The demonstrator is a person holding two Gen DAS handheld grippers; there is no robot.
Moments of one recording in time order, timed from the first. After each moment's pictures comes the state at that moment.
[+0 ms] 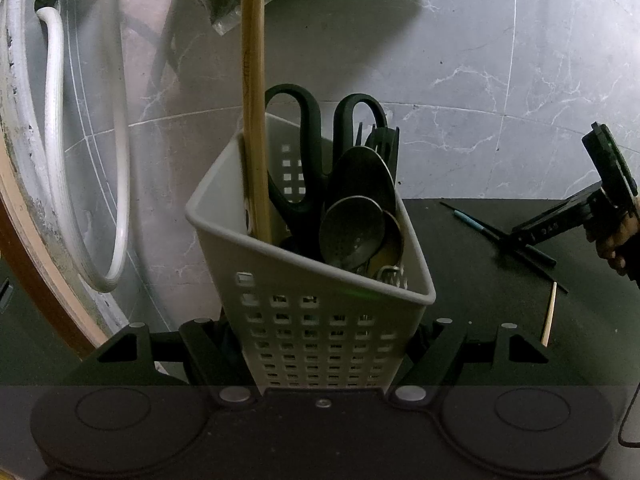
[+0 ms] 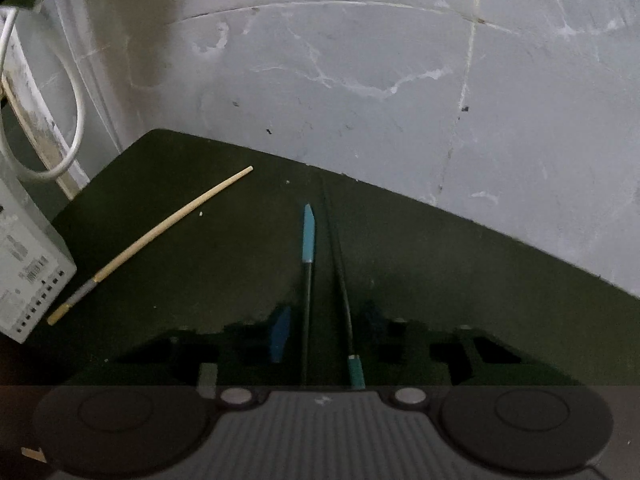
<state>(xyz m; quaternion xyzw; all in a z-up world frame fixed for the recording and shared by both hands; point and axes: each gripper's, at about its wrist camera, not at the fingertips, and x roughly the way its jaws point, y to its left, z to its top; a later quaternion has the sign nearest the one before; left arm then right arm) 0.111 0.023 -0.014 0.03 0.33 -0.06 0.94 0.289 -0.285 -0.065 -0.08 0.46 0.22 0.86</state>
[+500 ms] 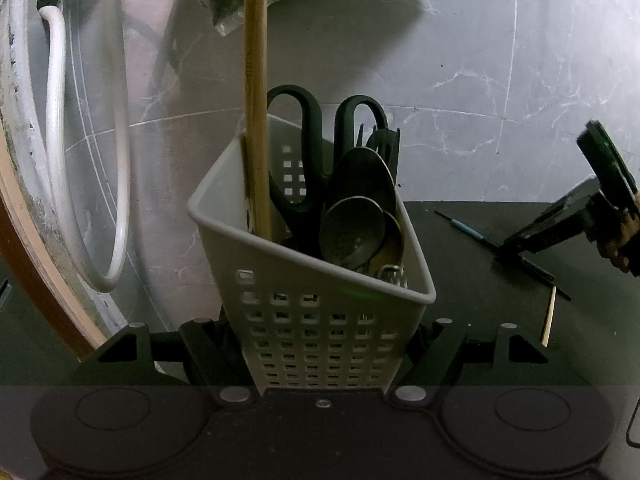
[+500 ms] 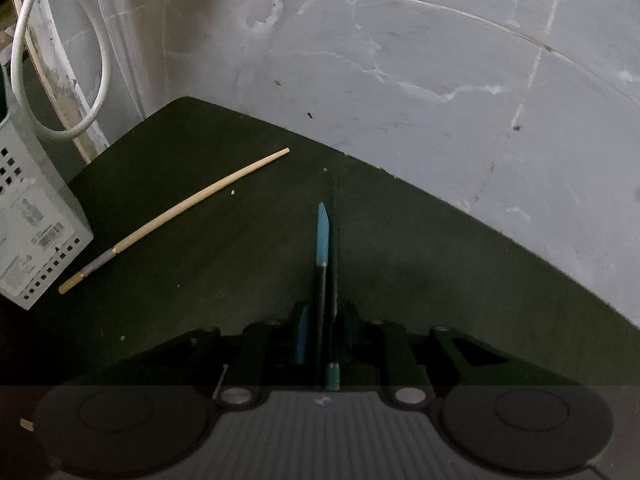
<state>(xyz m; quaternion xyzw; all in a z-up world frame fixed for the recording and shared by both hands) 0.110 0.023 -0.015 0.03 0.32 -0.06 0.94 0.289 -0.260 -0.055 -0.13 0.48 0.25 0.83</state>
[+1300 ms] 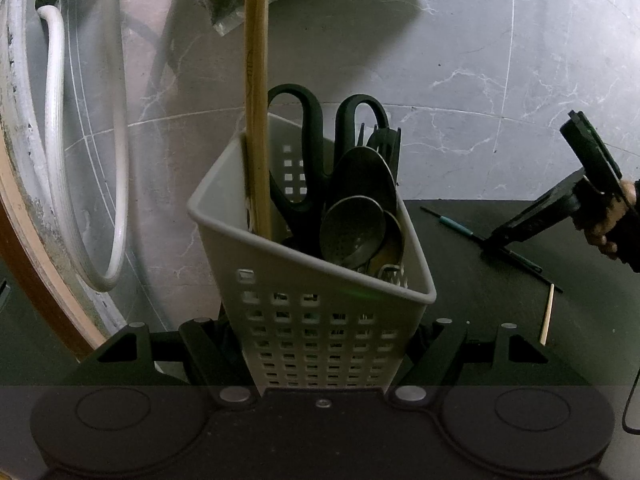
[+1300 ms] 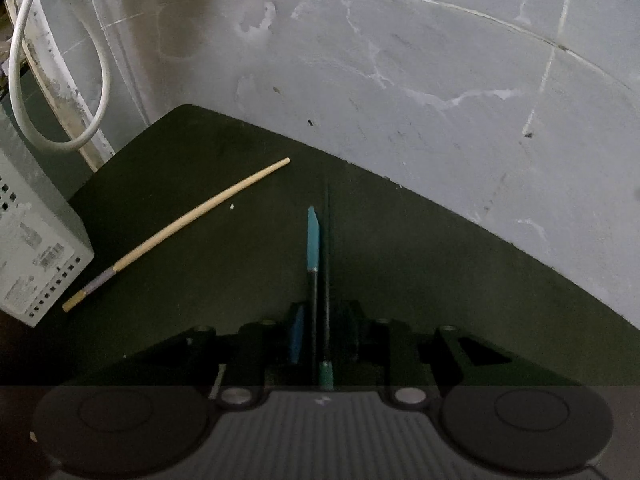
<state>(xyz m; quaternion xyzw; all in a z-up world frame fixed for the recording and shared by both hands) 0.110 0.022 -0.015 0.03 0.32 -0.07 0.94 0.302 -0.264 -0.059 -0.11 0.49 0.26 0.83</state>
